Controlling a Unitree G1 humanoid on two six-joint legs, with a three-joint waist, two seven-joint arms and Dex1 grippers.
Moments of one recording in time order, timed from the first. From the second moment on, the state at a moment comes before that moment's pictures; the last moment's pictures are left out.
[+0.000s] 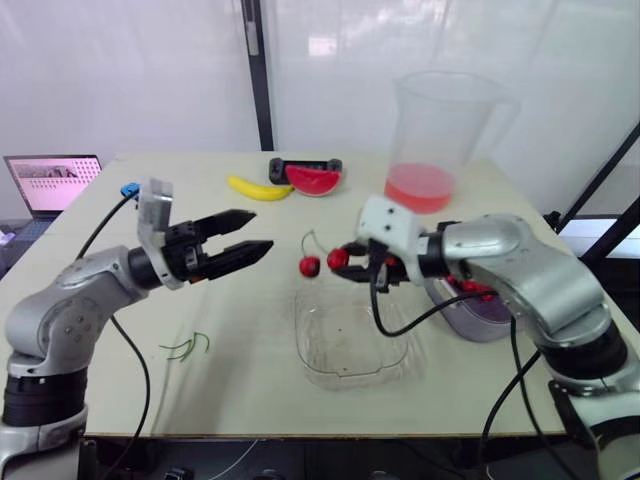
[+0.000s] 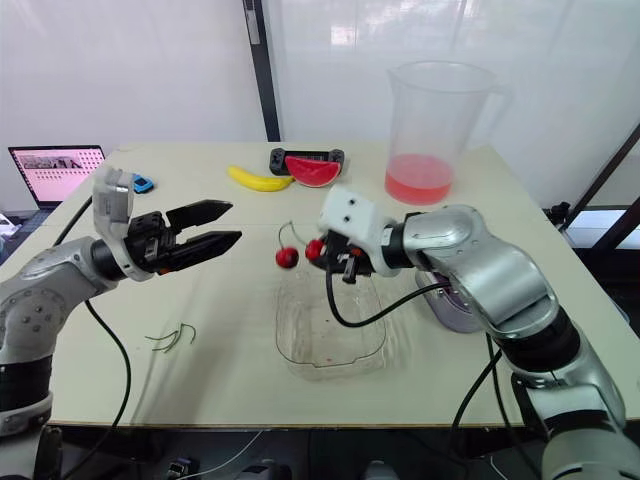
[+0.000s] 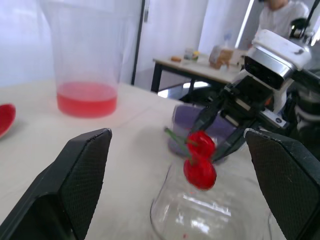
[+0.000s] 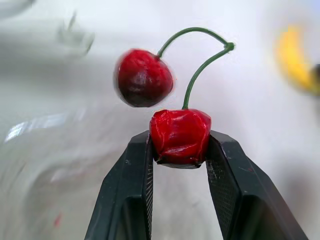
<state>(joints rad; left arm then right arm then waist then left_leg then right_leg) -0.56 0.69 0.28 -0.23 -0.96 0.76 -0.89 -0.84 -0.70 0.15 -0.50 0.36 1.01 0.83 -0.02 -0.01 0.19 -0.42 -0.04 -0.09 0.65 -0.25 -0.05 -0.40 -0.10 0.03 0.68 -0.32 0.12</state>
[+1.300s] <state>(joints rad) -0.75 0.52 0.04 -0.13 -0.88 0.84 -0.86 -0.47 -0.67 0.35 -0.52 -0.71 0.07 0.45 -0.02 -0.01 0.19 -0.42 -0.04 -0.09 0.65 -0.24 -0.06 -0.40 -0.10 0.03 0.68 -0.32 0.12</state>
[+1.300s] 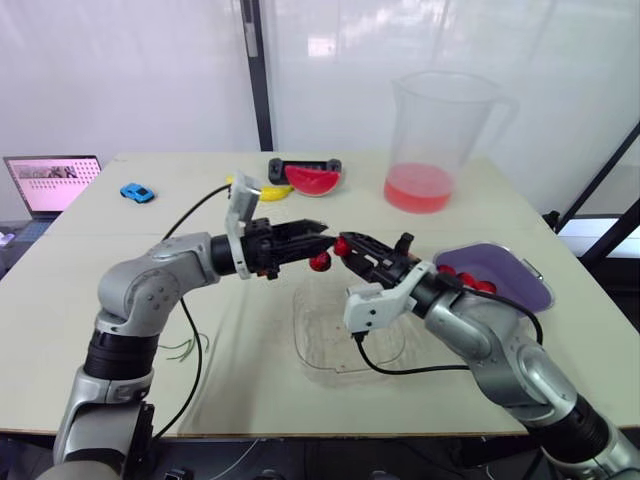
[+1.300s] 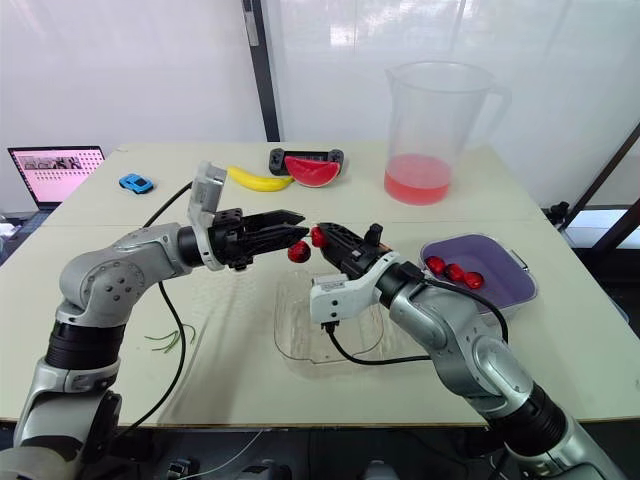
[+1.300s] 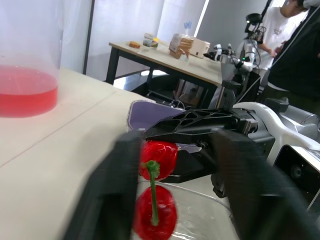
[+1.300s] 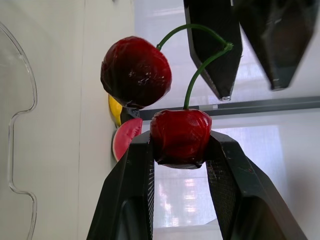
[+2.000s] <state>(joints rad) -0.79 0.51 0.05 -0.08 -0.86 0.84 -0.92 -0.40 -0.61 0.03 -0.61 -0.11 0.40 0.83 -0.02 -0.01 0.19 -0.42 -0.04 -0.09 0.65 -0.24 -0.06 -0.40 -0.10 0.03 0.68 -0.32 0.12</state>
